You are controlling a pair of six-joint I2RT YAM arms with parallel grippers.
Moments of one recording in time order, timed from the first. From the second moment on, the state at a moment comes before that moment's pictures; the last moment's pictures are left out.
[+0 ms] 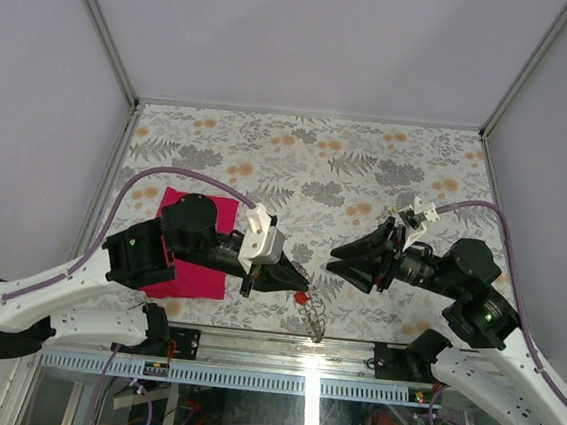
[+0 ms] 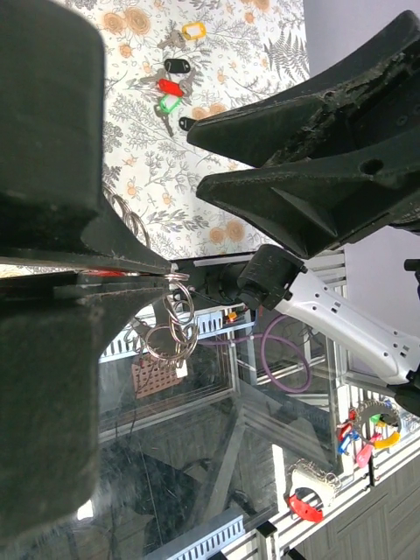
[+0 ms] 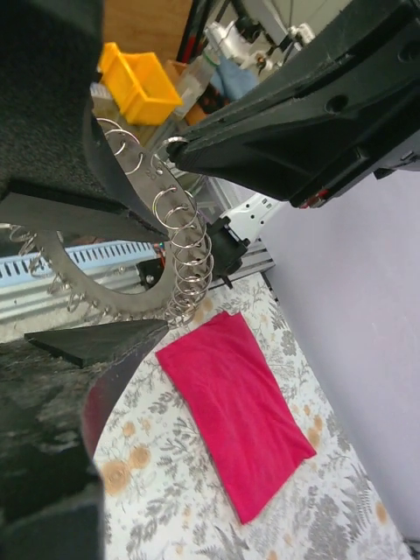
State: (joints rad) left arm -1.15 0.95 1.18 -0.35 0.56 0.06; right arm 0.74 0.60 0.82 -0.17 -0.58 0.44
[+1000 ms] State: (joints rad) left arm -1.15 1.01 1.25 -0.48 0.58 0.14; right arm 0.74 0.57 0.60 0.09 -0.60 0.92
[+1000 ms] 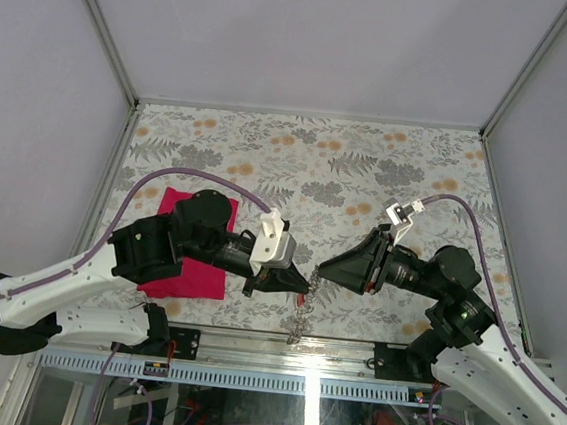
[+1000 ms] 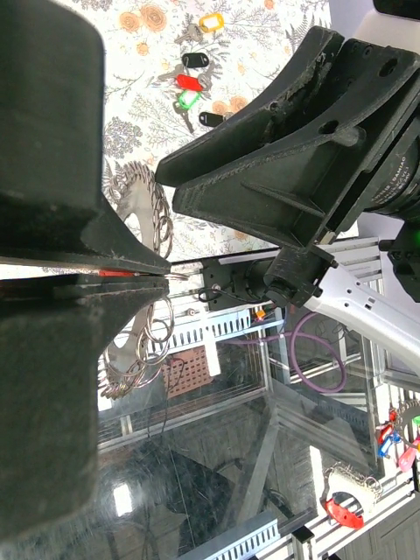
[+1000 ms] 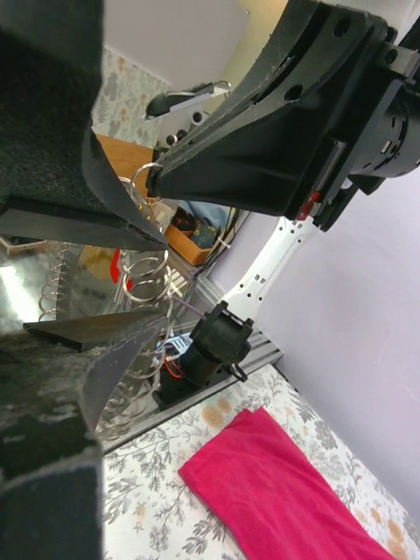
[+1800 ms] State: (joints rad) left arm -1.15 1.03 1.26 -0.49 0.58 0.16; right arm 0.74 0.56 0.58 0.10 -0.66 0.93
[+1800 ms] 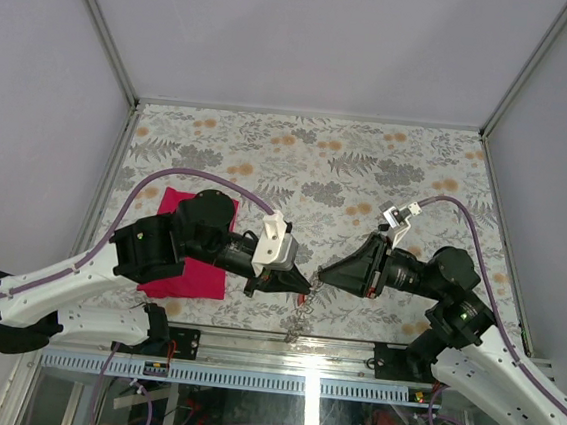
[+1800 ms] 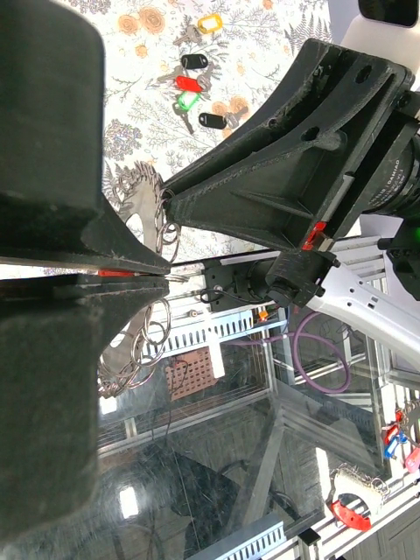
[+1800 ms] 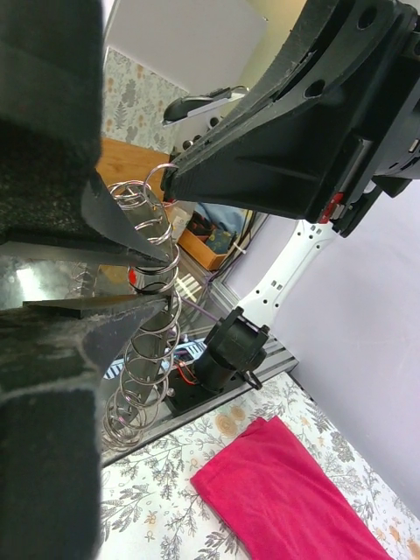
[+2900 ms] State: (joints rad) left arm -1.15 0.97 1.19 -0.40 0.56 0.10; right arm 0.74 0.49 0.74 -0.06 -0.62 0.47
